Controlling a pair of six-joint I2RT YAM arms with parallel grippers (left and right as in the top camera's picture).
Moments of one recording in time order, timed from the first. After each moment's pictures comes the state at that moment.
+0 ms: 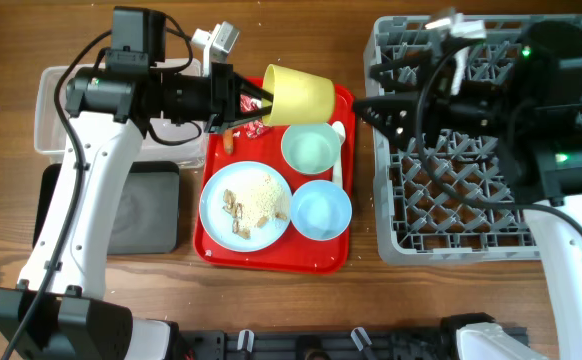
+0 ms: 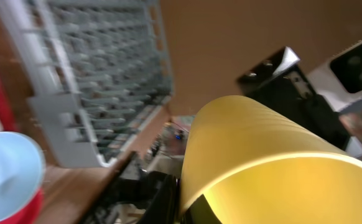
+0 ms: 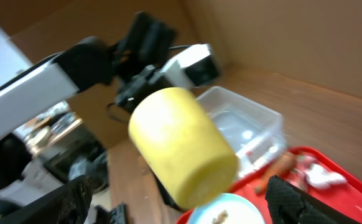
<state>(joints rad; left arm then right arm) -0.14 1.60 1.58 -0.98 1.26 -0.39 0.12 1.28 1.38 -0.48 -1.13 0.13</state>
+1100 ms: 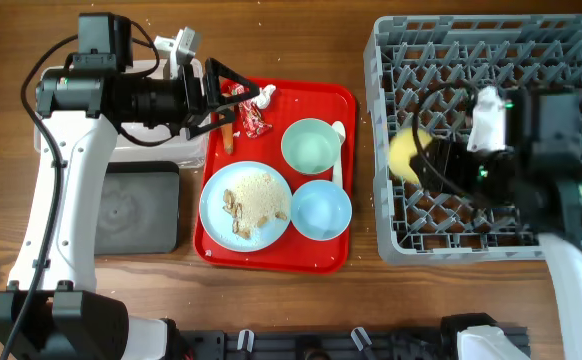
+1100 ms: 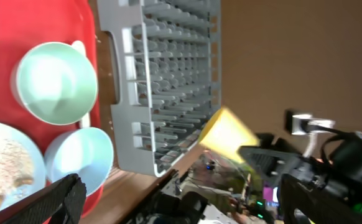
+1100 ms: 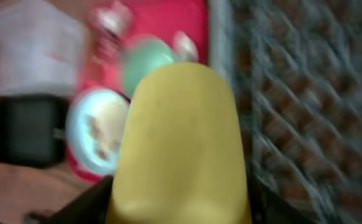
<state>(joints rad) -0.02 1.61 1.58 -1.10 1.04 -0.33 0.09 1.19 1.39 -1.30 -0.26 0.26</state>
